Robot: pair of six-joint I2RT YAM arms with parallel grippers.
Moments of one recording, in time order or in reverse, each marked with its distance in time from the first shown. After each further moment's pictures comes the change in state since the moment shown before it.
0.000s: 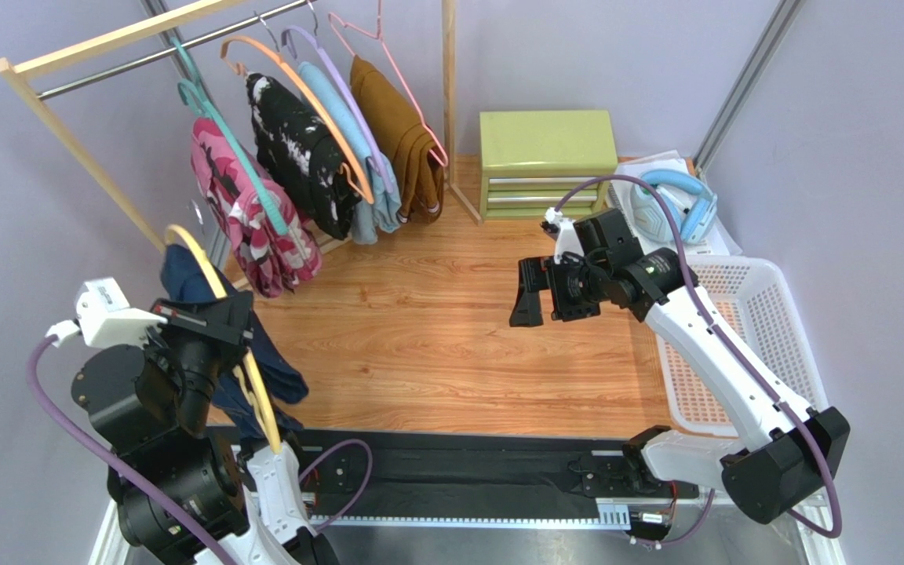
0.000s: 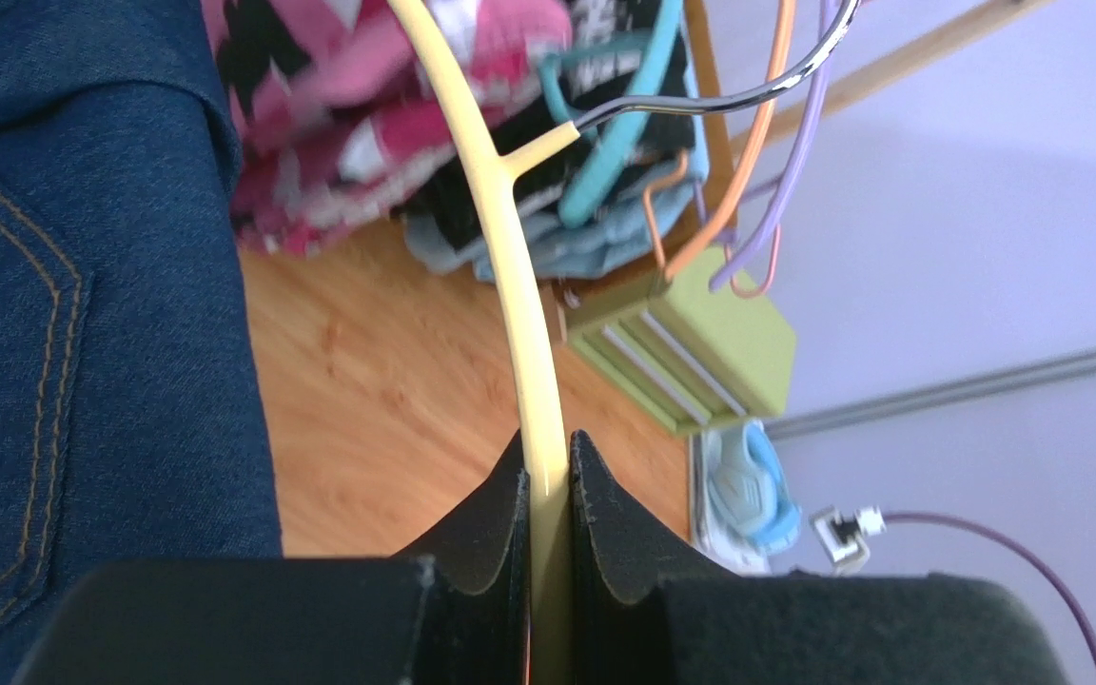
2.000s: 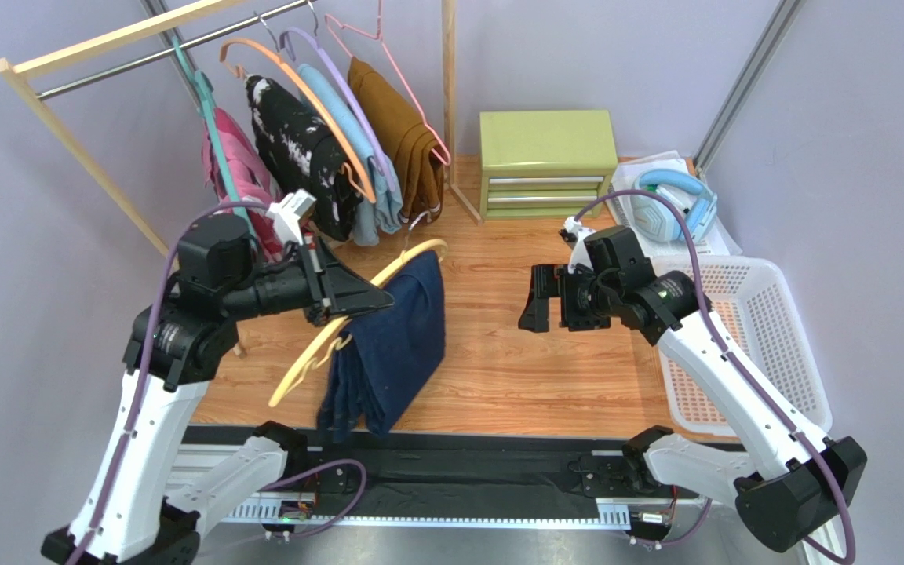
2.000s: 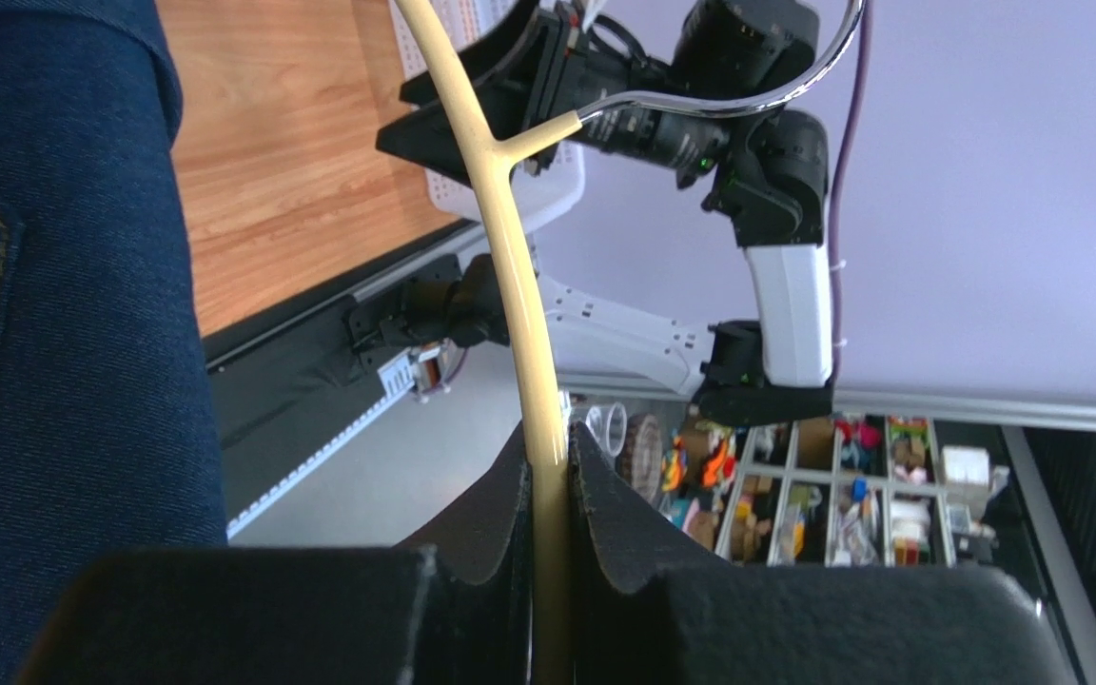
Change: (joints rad) left arm -0.884 0.263 -0.279 0.332 0.346 -0.238; right arm 0.008 -0.119 -0.115 0.058 0.114 0.108
